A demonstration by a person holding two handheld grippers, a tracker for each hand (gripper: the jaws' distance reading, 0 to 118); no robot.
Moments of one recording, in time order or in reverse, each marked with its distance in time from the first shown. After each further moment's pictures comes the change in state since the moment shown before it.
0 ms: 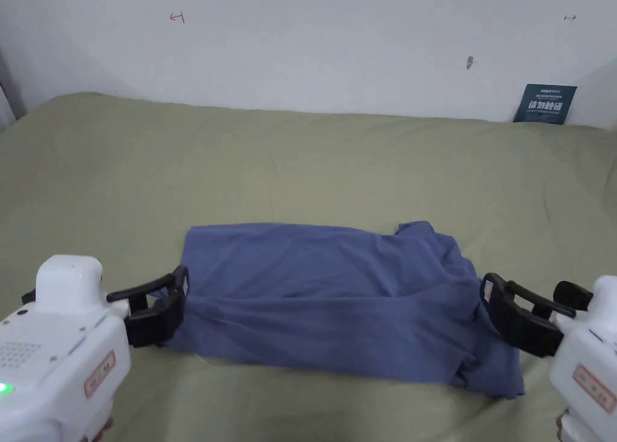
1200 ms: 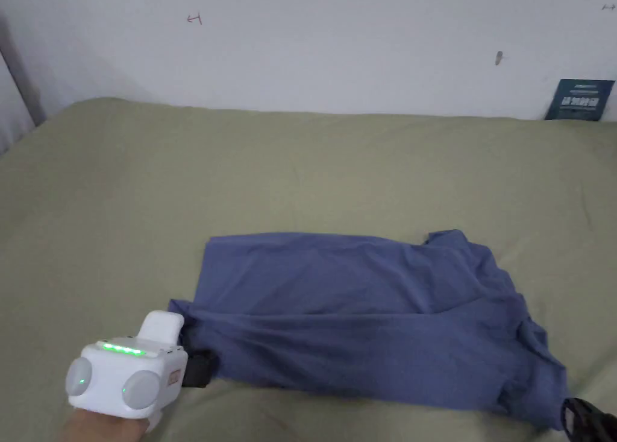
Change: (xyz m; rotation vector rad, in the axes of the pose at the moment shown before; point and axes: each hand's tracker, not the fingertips) left arm -0.055 -0.120 -0.192 -0.669 0.056 -0.154; right arm 0.003 -0.070 0.004 -0.246 -0.111 0.087
